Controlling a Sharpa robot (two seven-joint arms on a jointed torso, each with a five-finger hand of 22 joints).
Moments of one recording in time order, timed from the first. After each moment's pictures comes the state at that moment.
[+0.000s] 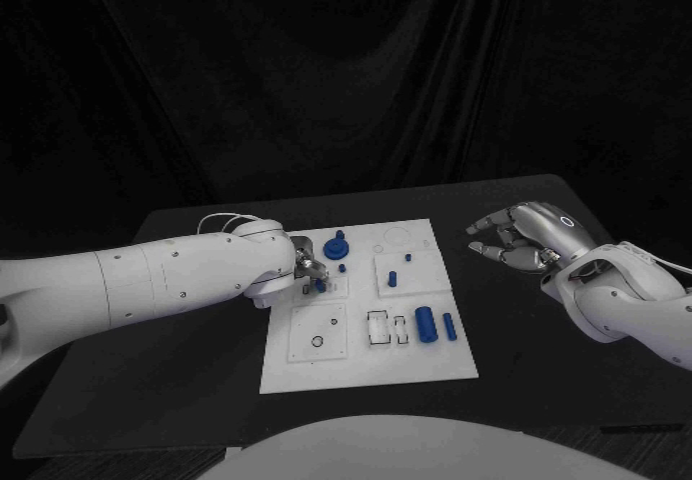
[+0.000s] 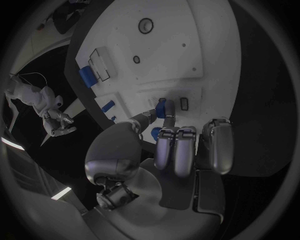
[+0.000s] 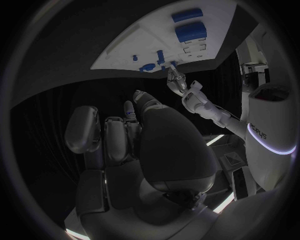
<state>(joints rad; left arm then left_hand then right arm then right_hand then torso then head) 1.19 -0.65 -0.21 1.36 -1.02 -0.04 -0.66 0.87 0.04 0.51 -0.02 0.27 1.03 0.05 0.21 0.92 1.47 -0.02 1.57 1.31 1.47 -0.06 1.57 1.31 0.05 1.42 0.06 1.43 1.31 1.18 -0.99 -0.25 1.53 -1.44 -0.71 0.12 1.46 -0.08 0.20 0.22 0.33 1.02 0.10 0.09 0.10 1.46 0.01 1.28 1.34 1.46 -0.06 1.29 1.23 0.09 1.45 0.05 1.07 1.31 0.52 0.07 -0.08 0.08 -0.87</state>
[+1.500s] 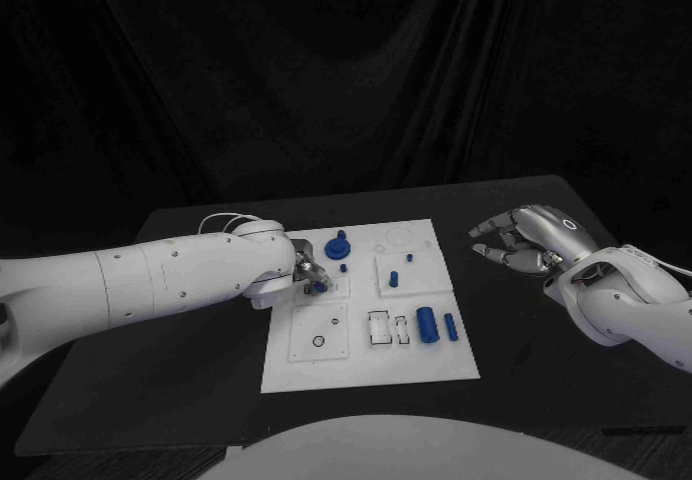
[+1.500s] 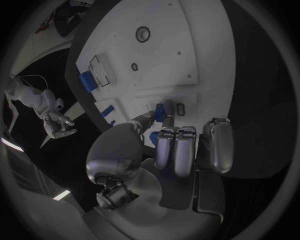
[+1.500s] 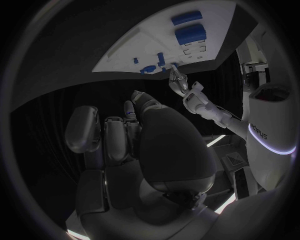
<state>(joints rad) 1.19 -0.66 -0.22 1.37 -1.02 0.01 -0.66 0.88 0.03 0.43 0.01 0.16 1.04 0.06 0.17 0.90 1.47 -0.01 1.57 1.31 1.47 -0.06 1.57 1.31 0.05 1.41 0.06 1.41 1.31 1.18 -0.99 -0.25 1.53 -1.44 -0.70 0.10 1.47 -0.08 0.22 0.21 0.36 1.03 0.10 0.09 0.10 1.46 0.01 1.27 1.36 1.46 -0.06 1.29 1.23 0.09 1.45 0.05 1.07 1.31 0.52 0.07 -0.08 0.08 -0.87</state>
